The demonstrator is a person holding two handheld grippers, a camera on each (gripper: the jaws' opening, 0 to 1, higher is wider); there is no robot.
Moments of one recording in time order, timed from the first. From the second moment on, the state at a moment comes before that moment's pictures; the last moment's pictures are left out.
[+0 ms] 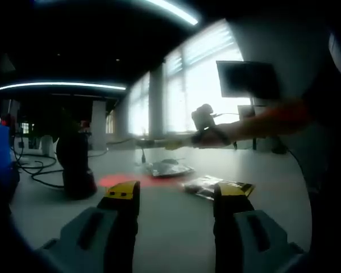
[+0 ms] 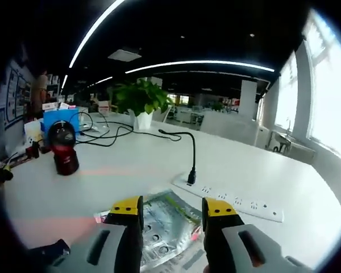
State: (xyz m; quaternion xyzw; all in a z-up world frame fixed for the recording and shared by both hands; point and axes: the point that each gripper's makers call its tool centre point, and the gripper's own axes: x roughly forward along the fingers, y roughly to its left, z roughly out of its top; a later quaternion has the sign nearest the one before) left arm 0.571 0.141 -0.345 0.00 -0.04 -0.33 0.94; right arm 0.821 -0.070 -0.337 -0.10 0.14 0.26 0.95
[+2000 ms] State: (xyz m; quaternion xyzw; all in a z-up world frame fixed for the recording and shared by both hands) left arm 0.565 0.131 -0.344 0.01 -0.04 -0.33 0.94; right arm 0.681 -0.043 -0.280 0.09 0.08 0.33 0.94
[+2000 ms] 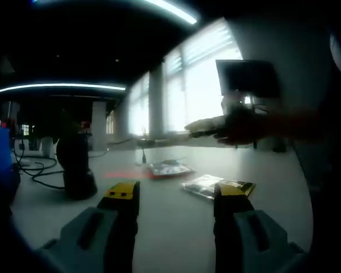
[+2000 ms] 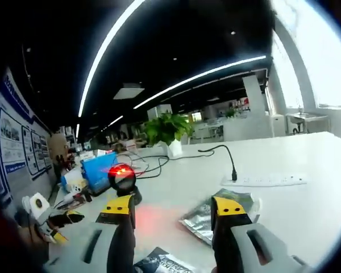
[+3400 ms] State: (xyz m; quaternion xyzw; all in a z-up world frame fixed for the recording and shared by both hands) left arm 0.566 0.134 -0.343 -0.01 -0.04 -0.33 0.94; right arm 0.567 -0.145 -0.344 0.02 -0.04 0.23 0.97
